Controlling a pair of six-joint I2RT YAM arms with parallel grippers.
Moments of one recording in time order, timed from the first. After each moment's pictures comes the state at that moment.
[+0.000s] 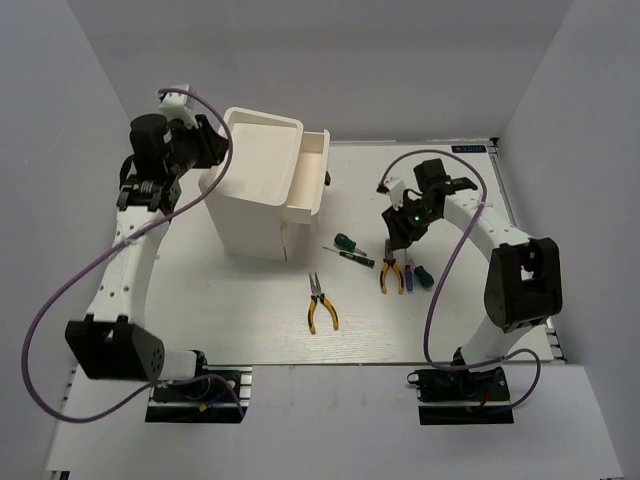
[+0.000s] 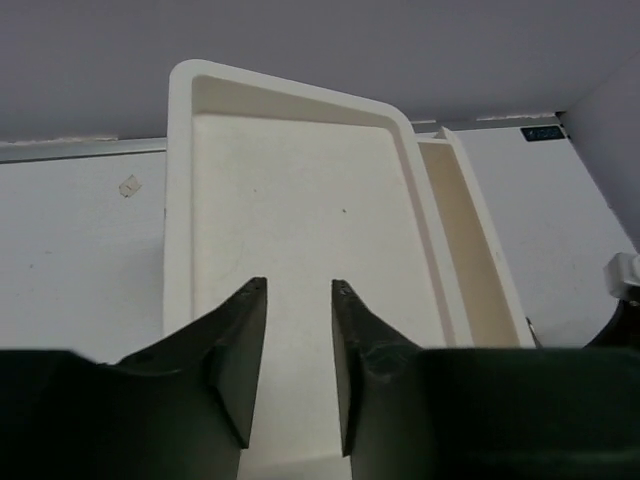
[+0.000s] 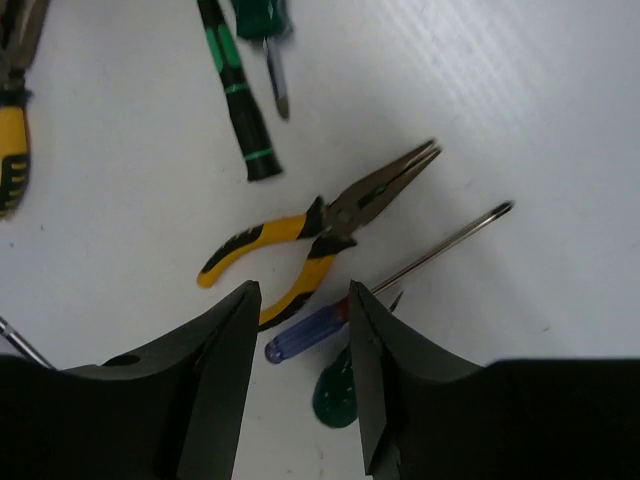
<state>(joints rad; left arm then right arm) -0.05 1.39 1.46 -0.30 0.29 -0.19 0.27 1.69 1.31 -0.81 -0.46 -0.50</state>
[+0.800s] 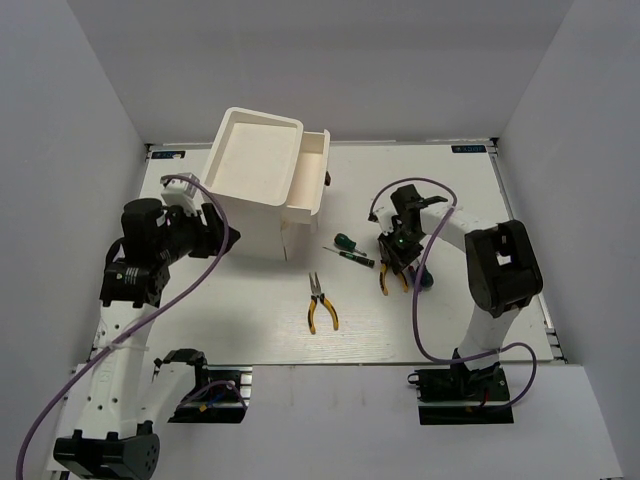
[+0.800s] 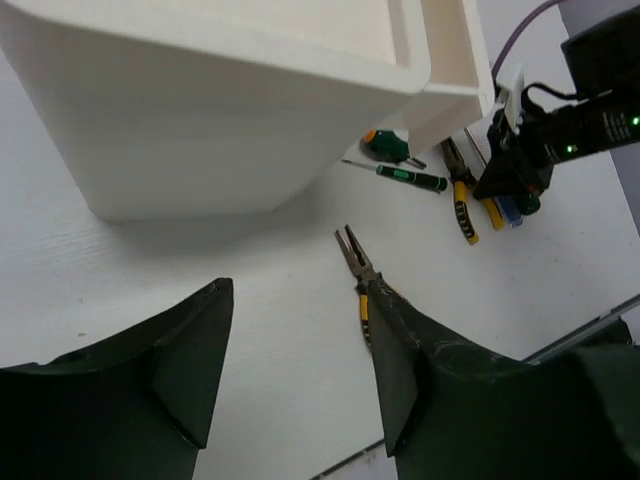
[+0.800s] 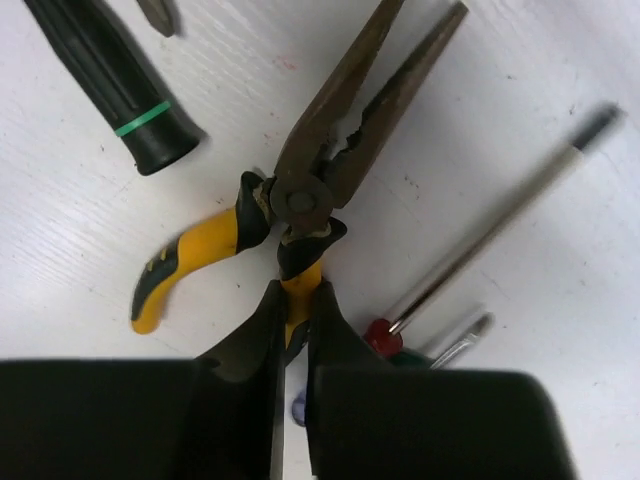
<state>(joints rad) -0.06 0.85 1.05 -0.67 0.41 -0.22 0.37 1.82 1.16 -0.73 -0.20 -0.36</state>
